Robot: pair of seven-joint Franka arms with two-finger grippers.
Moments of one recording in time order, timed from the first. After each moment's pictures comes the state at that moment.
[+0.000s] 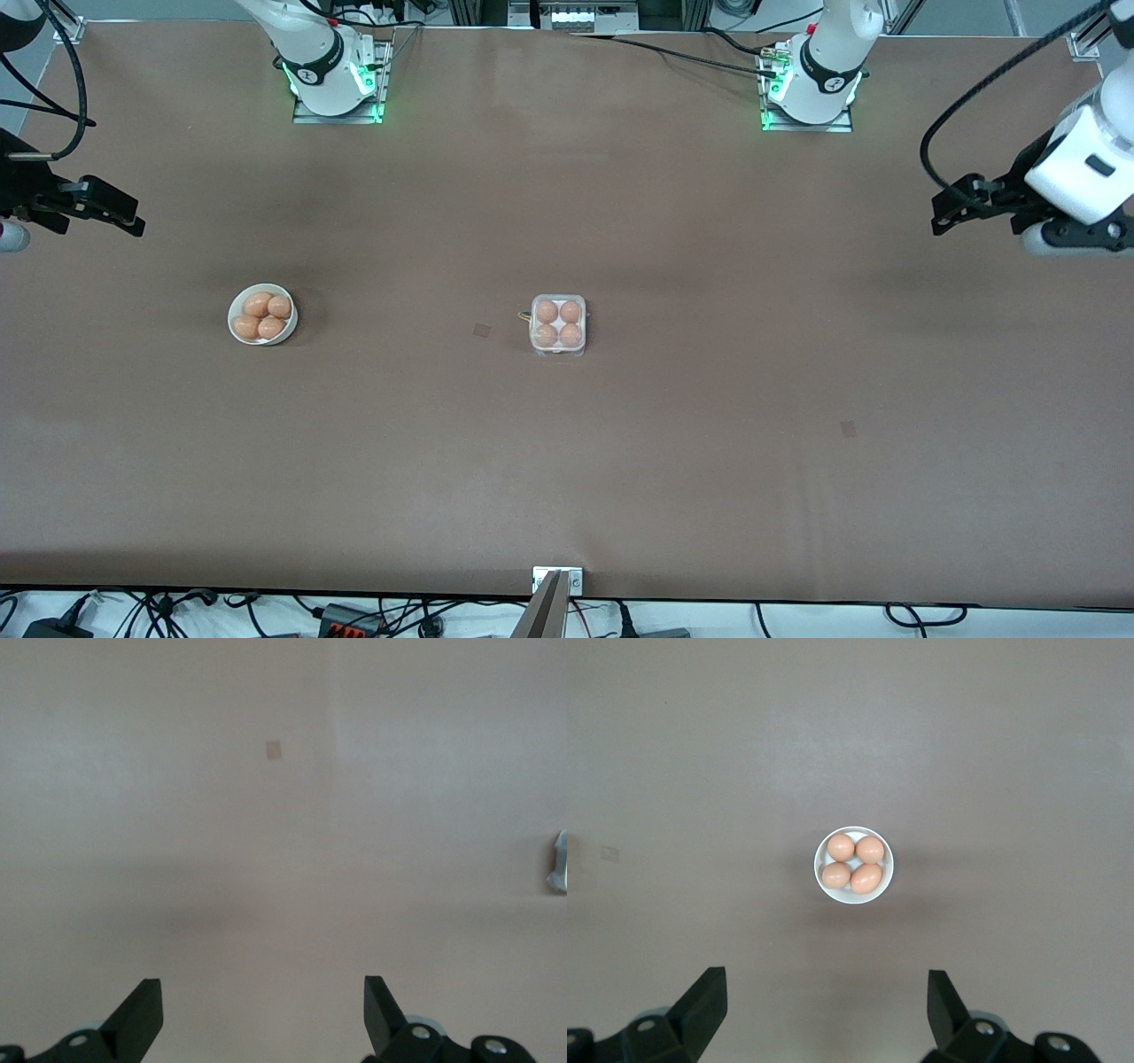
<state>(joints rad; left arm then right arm) -0.04 0.00 -0.02 -1.61 0.01 1.59 -0.09 -0.04 0.00 -0.02 -1.66 -0.01 1.65 -0.03</state>
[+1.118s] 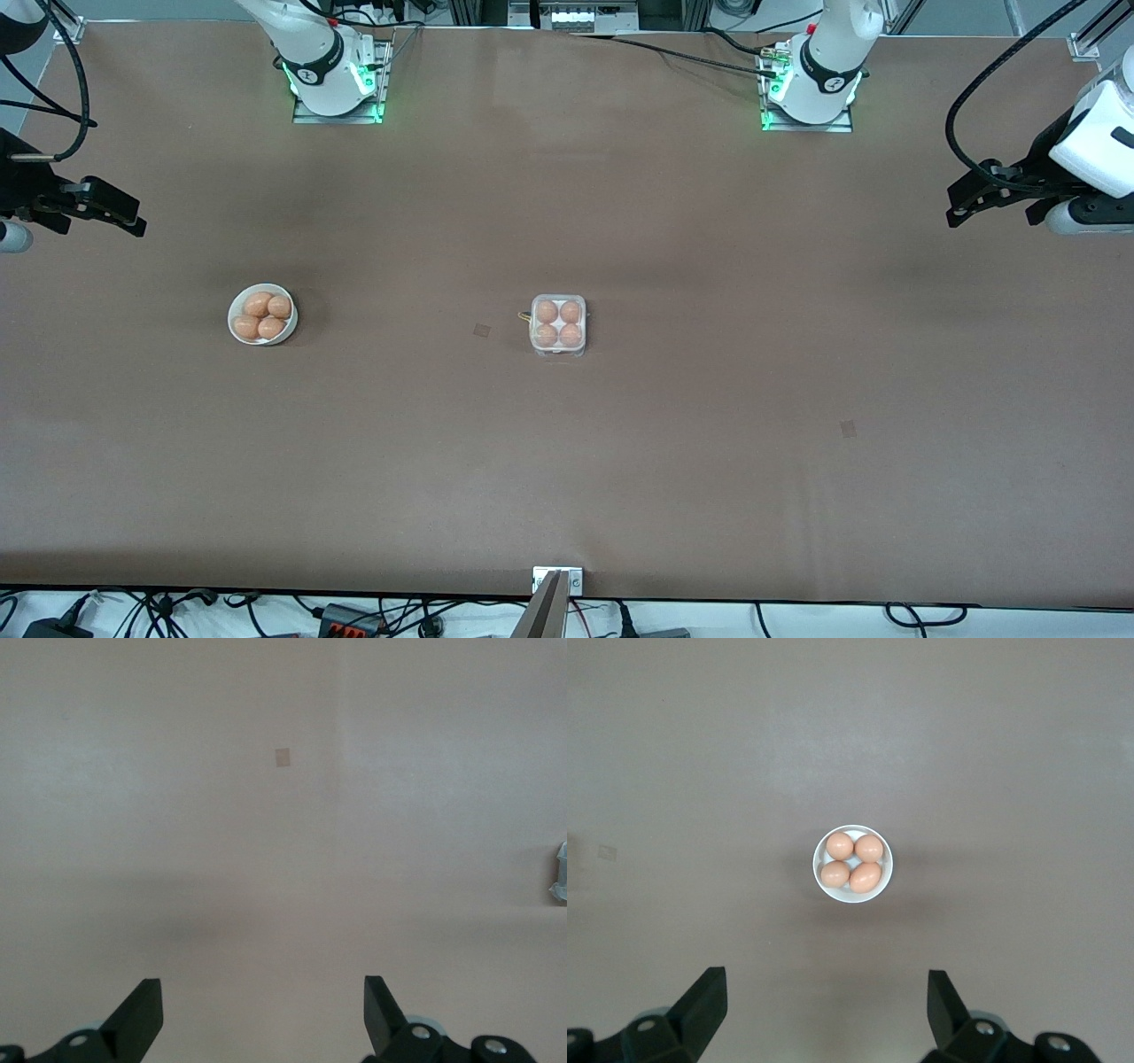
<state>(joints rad) -0.05 -0.04 0.00 -1.65 0.01 1.62 -0.09 -0.04 0.00 -0.01 -1.66 -0.02 1.65 -0.03</state>
